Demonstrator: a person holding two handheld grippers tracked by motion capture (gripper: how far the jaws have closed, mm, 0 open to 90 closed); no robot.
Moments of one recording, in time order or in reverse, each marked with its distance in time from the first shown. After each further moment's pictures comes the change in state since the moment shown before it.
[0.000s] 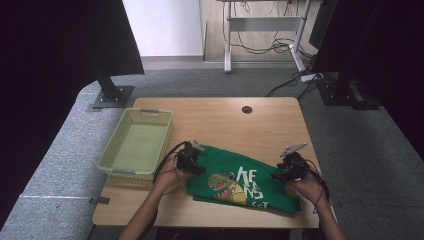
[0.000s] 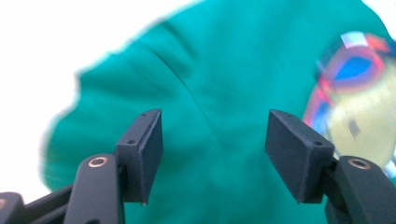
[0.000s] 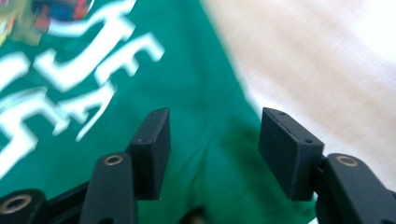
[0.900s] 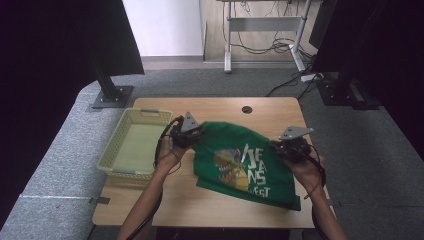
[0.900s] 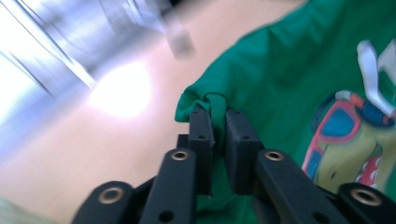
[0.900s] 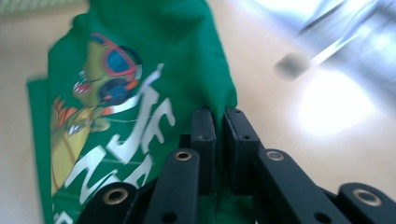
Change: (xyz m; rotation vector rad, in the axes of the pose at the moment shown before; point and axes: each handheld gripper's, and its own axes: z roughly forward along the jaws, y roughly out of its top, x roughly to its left) left arm 0.001 0.048 -0.086 -0.507 0.241 0.083; right arm 0.043 0.068 -0.078 -0.313 -0.227 -0.183
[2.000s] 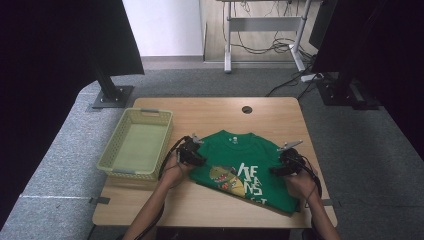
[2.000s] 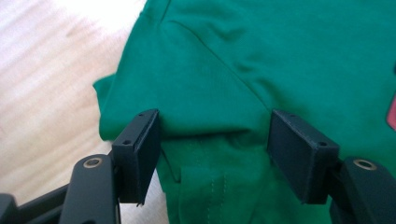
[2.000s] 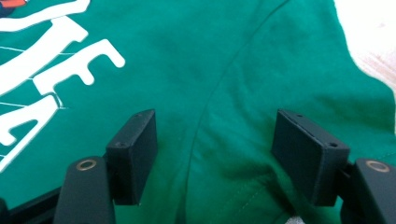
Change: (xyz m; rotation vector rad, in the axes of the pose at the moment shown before) left arm -0.017 -0.110 0.066 0.526 -0.167 -0.127; right arm -0.023 -0.108 0.085 0.343 0.093 0.204
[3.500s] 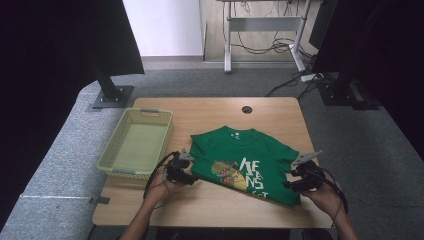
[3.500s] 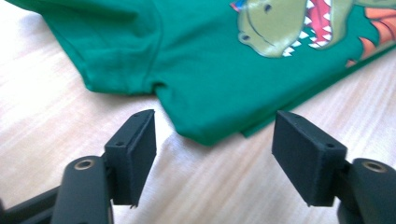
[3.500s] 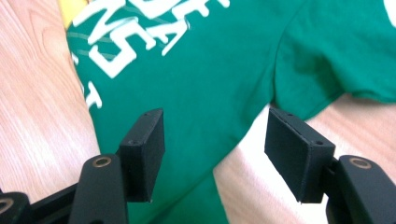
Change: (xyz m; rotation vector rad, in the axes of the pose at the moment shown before) left arm -0.038 -0.049 -0.040 -0.092 -0.055 -0.008; right arm 0.024 -0.051 -0.077 0.039 0.080 -0.042
